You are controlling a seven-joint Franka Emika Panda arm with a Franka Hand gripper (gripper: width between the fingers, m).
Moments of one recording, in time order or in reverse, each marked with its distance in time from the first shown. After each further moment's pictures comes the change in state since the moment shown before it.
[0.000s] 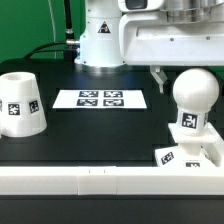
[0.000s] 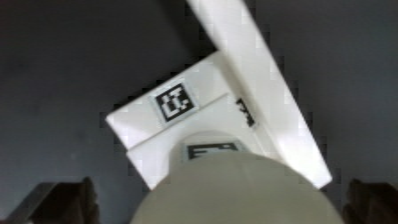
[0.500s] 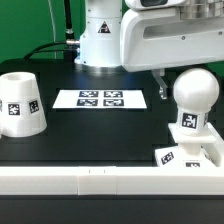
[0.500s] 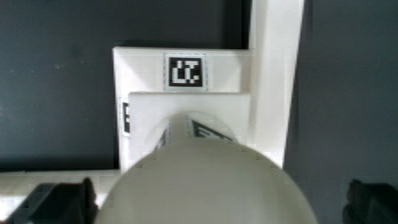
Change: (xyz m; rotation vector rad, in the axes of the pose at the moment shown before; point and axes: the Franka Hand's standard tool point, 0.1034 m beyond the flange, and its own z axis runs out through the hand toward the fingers) arm 0.004 0.000 0.000 -0.017 0.033 -0.510
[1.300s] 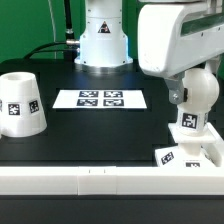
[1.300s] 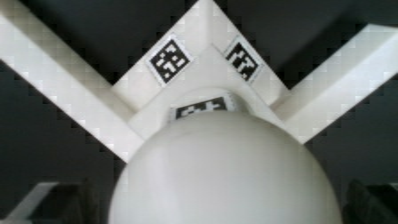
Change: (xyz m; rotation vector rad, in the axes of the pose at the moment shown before) arm 0.006 0.006 -0.004 -0.065 -0.004 -0.687
